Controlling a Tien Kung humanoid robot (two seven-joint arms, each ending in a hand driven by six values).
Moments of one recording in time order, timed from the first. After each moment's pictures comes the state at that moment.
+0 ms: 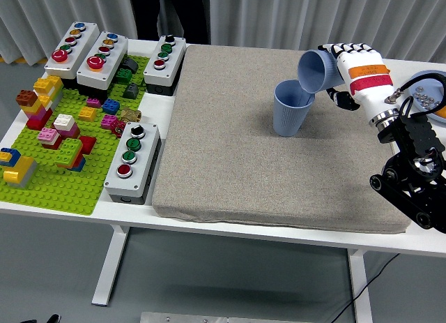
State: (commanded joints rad) left arm -0.14 0.11 -0.90 -0.18 0.59 0.03 0.21; right arm 0.86 -0.29 0.46 0.95 -1.92 -0.64 -0.13
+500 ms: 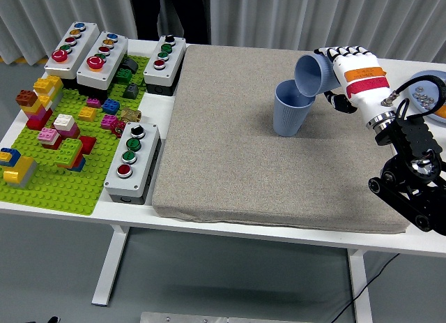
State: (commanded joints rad) left arm -0.13 0.11 -0.90 -0.18 0.59 0.03 0.21; right arm 0.86 -0.29 0.45 0.95 -1.94 -0.63 -0.15
